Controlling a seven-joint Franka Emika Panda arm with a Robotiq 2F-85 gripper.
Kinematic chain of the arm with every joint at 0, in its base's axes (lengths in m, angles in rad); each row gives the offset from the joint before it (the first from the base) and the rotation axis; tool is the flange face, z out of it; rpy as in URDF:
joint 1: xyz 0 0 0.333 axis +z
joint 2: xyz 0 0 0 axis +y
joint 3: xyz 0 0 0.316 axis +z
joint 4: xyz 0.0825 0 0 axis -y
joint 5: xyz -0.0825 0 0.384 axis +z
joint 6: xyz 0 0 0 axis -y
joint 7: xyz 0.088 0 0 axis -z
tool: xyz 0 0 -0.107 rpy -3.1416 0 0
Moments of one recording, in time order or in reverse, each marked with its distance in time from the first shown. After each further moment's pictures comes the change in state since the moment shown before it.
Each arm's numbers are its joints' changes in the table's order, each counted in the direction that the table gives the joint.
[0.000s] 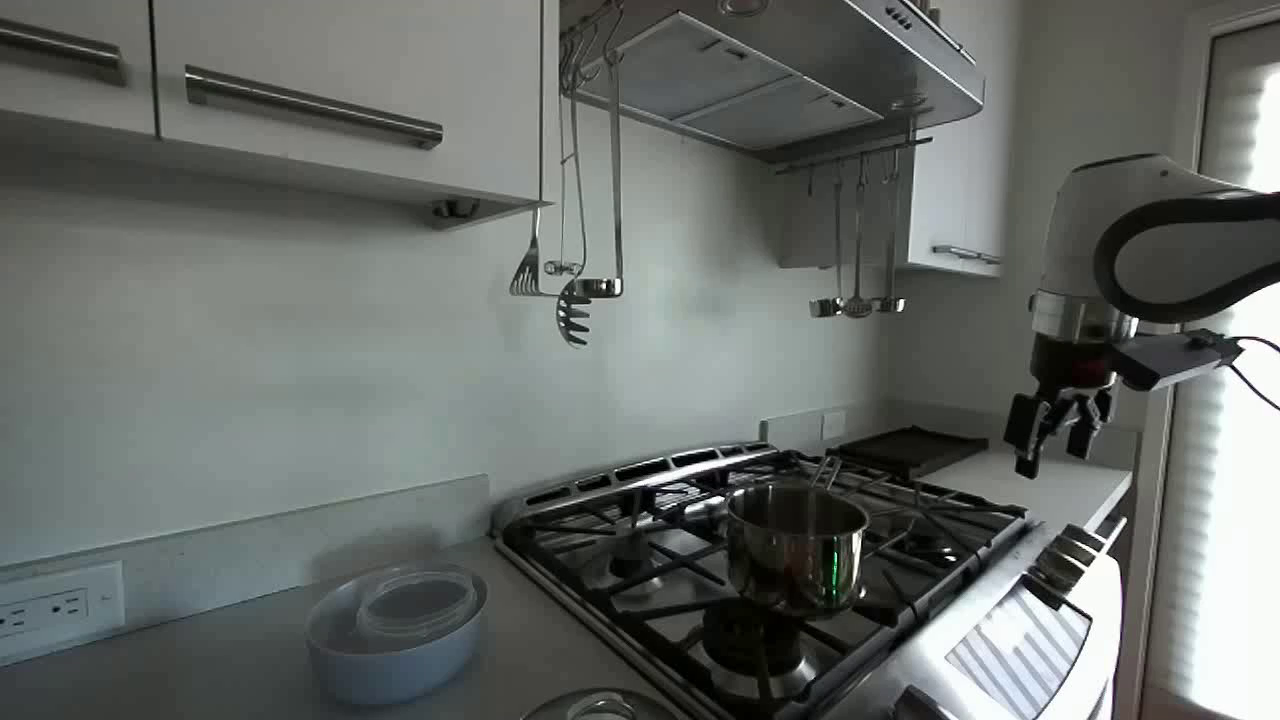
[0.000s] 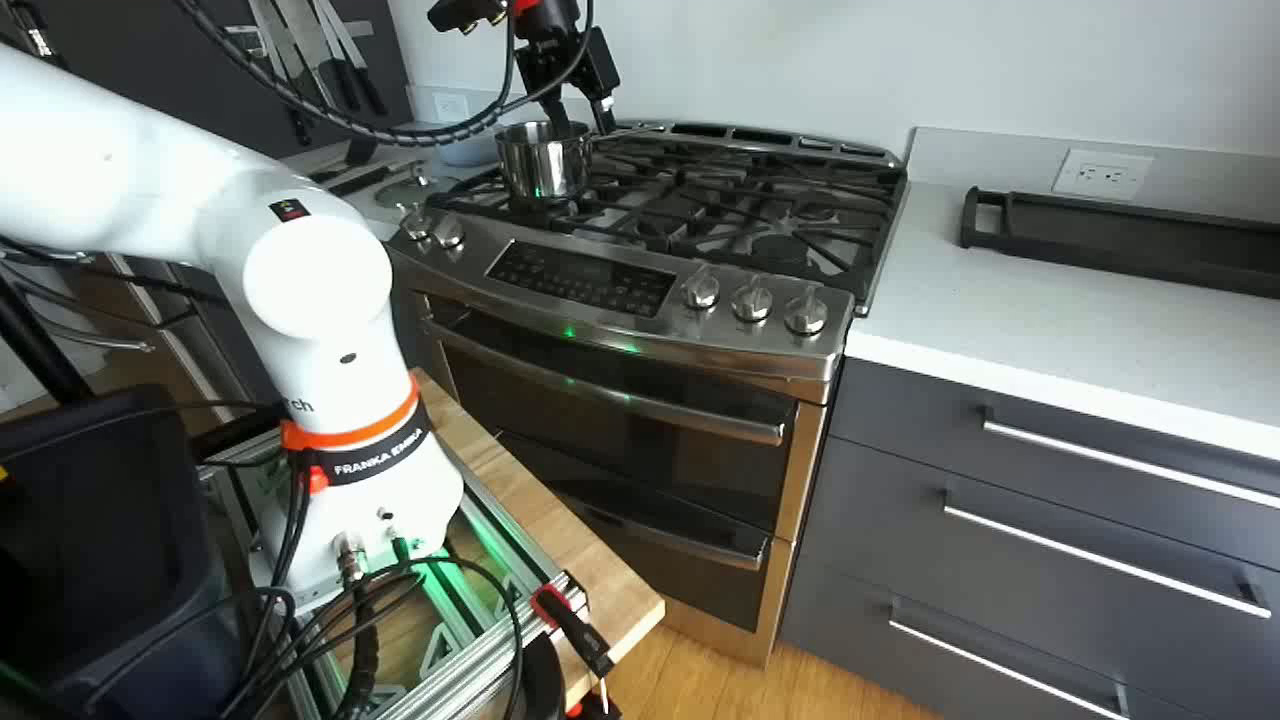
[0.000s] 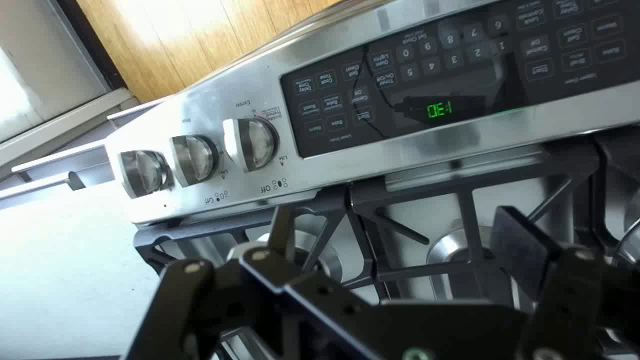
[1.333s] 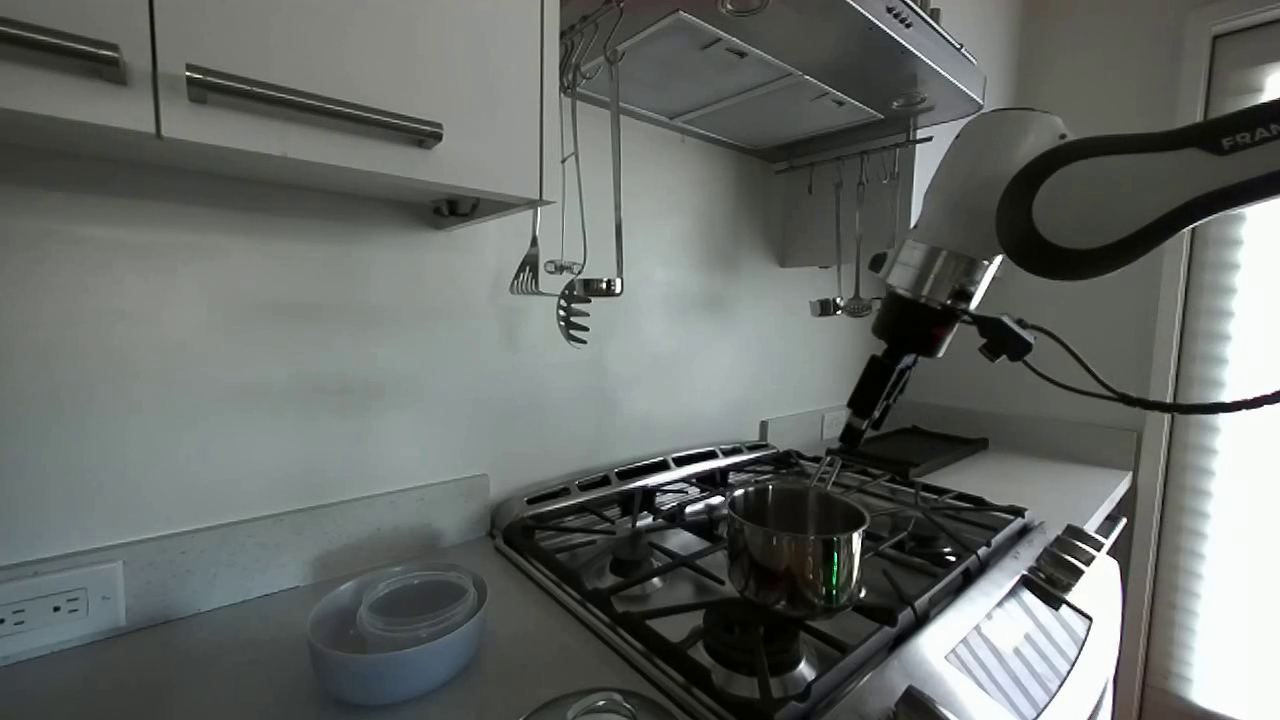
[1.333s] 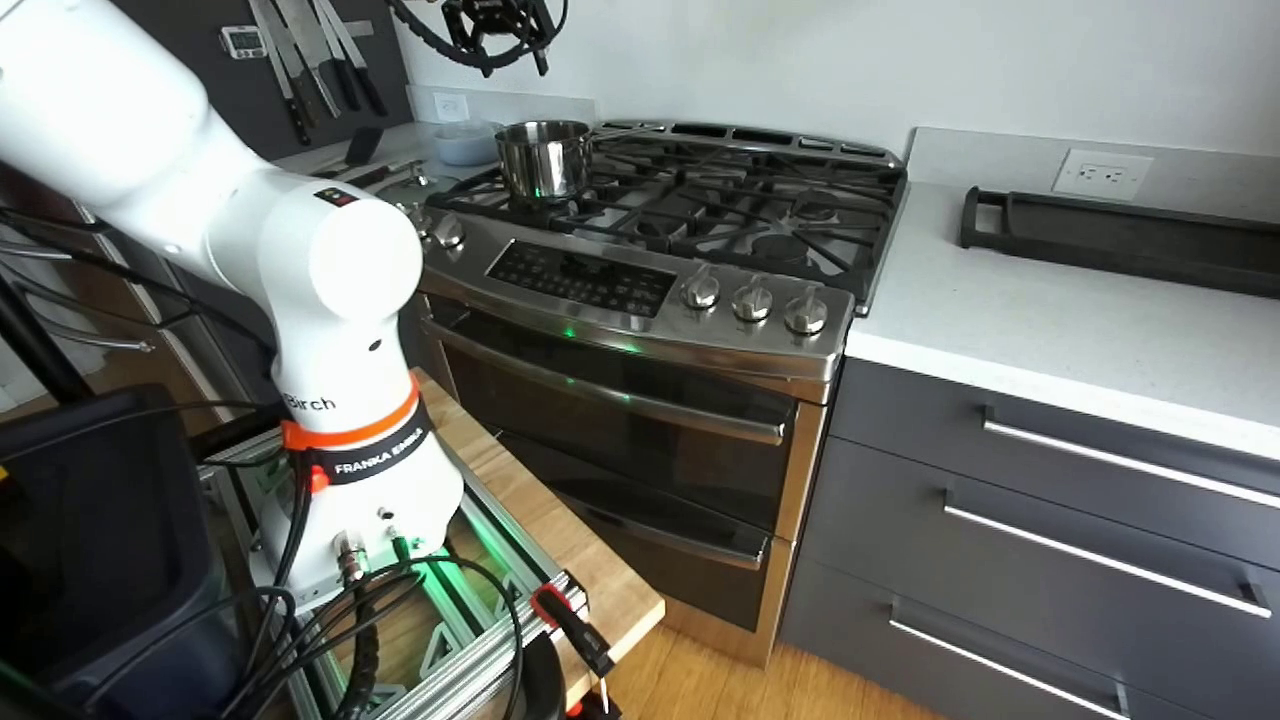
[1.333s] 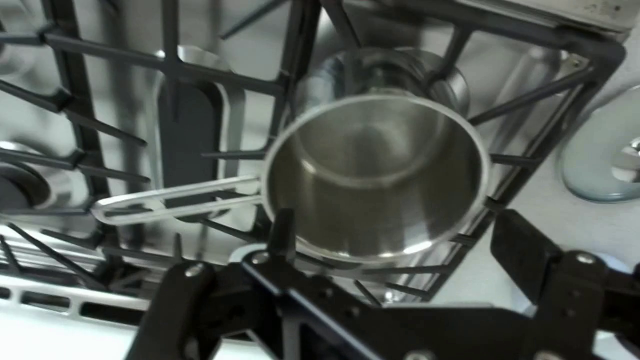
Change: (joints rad) arm 0.338 0.309 0.069 0.243 0.180 0.271 -0.196
